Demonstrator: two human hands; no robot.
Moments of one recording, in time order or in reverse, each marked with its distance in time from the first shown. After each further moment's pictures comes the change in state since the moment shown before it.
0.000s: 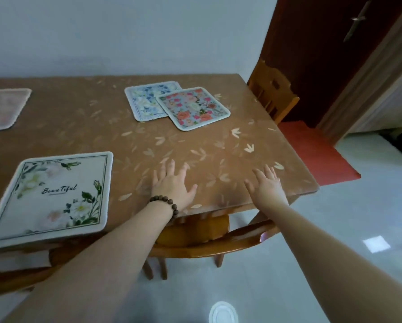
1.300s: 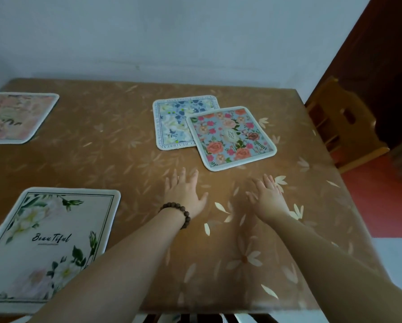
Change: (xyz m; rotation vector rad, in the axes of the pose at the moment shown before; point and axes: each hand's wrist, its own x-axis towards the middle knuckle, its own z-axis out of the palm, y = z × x) left_hand 0.218 -0.039 0.014 -0.041 -0.033 -0.204; right_hand 0.265 -0.072 0.046 -0.067 -0.169 -0.245
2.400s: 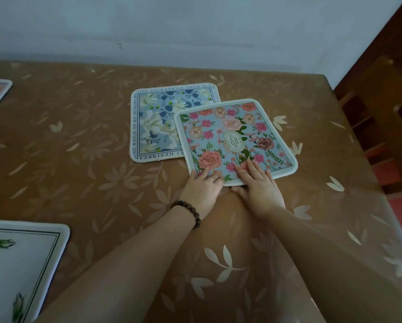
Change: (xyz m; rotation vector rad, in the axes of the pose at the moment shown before) left_hand 0.159 0.047 0.067 0.127 -0.107 0.383; right_hand 0.178 0.028 0.054 -0.092 -0.012 -0.266
